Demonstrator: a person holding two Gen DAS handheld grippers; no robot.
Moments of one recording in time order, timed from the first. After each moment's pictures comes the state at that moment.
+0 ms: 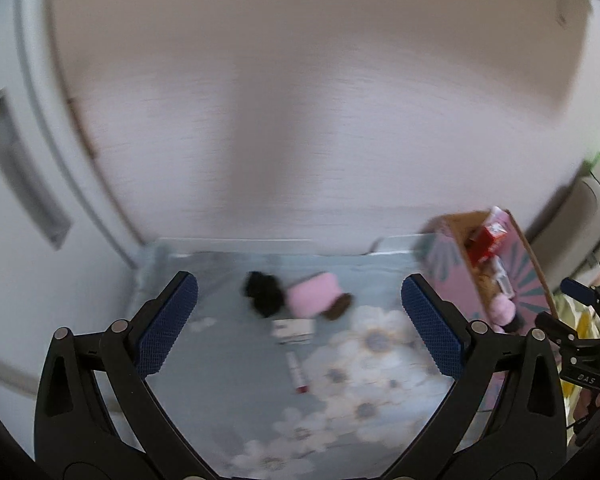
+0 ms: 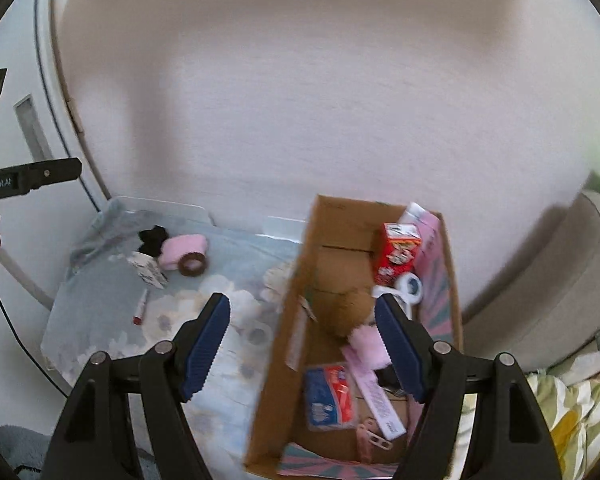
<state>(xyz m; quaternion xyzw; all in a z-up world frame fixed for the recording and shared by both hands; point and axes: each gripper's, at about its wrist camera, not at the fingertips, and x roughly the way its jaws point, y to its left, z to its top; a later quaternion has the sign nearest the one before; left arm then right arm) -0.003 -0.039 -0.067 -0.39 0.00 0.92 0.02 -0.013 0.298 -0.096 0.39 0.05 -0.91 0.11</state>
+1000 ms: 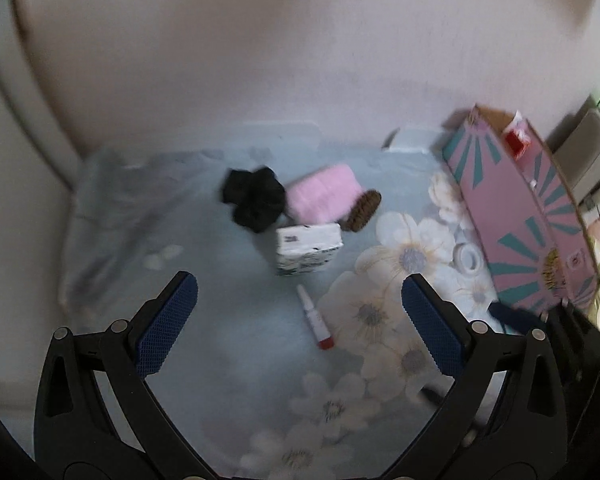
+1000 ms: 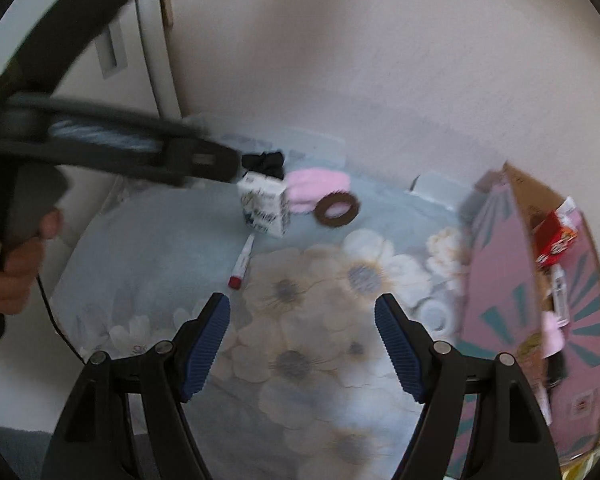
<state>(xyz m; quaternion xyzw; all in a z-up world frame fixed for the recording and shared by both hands) -0.033 -0.045 -0.219 -0.51 0.00 0.85 0.11 0.008 0.131 -0.206 0.43 0.10 -0.88 0.18</state>
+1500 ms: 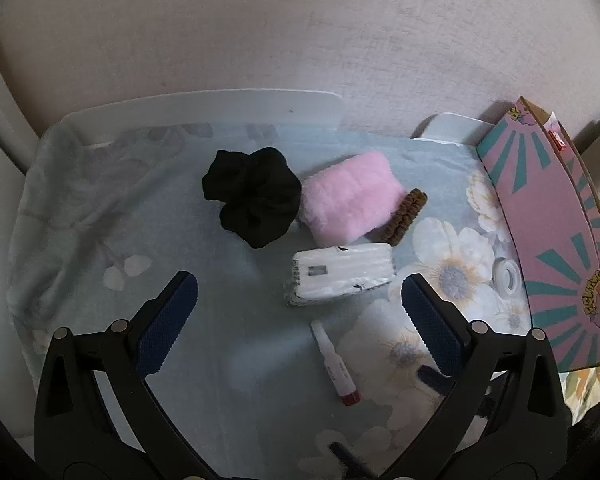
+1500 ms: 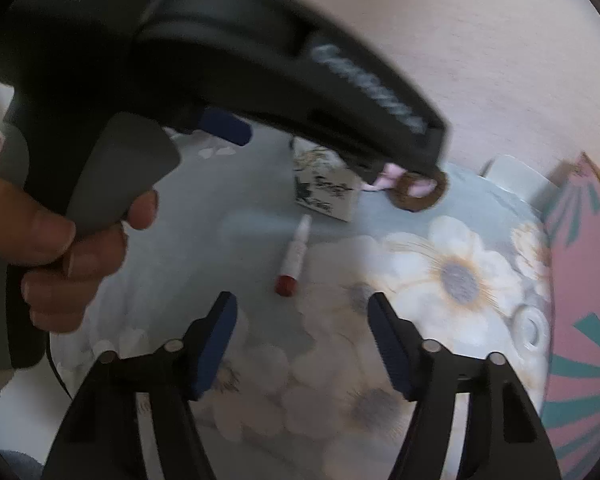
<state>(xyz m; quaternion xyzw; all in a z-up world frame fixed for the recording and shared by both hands) -0.071 -0.055 -0.269 -0.52 -0.03 0.84 0.11 -0.012 0.074 -0.265 0.44 0.12 -0.87 0.22</state>
